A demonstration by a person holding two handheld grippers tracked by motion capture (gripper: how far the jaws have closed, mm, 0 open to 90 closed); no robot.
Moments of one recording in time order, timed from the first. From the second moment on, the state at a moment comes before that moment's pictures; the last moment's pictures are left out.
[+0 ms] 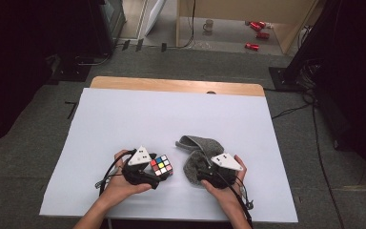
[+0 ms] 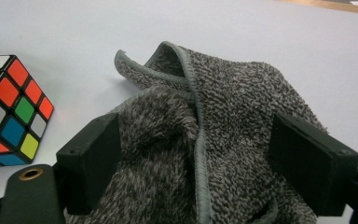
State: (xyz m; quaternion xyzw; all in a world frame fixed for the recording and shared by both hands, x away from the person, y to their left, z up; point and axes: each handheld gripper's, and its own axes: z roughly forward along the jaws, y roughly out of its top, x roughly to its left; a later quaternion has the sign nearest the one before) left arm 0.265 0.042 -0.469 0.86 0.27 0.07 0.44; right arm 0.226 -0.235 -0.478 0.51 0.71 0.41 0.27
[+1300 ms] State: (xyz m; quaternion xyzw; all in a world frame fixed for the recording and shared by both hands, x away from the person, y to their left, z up) left arm 0.279 0.041 -0.446 0.84 0.29 0.09 0.44; right arm 0.208 -0.205 -0.464 0.46 0.72 0.46 0.24
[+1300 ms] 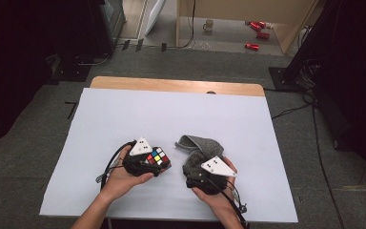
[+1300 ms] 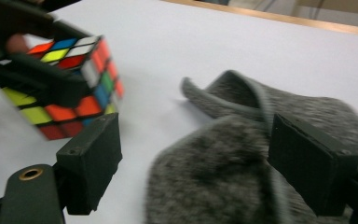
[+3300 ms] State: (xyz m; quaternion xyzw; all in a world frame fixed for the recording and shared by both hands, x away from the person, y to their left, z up) left arm 0.274 0.029 -0.427 0.84 0.28 0.05 0.46; right arm 0.195 -0.141 -0.486 0.38 0.75 0.46 0.29
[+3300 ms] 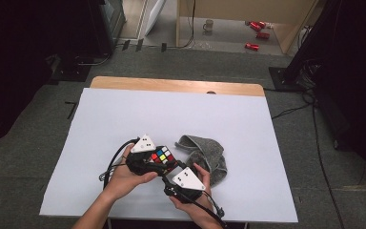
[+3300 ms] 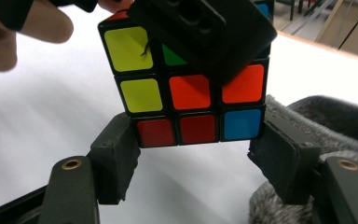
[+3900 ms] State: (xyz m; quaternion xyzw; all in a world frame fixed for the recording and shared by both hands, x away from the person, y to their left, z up) left arm 0.274 0.028 -0.428 0.84 0.28 0.04 0.46; right arm 0.195 -0.146 -0.485 0.32 0.77 0.44 0.33
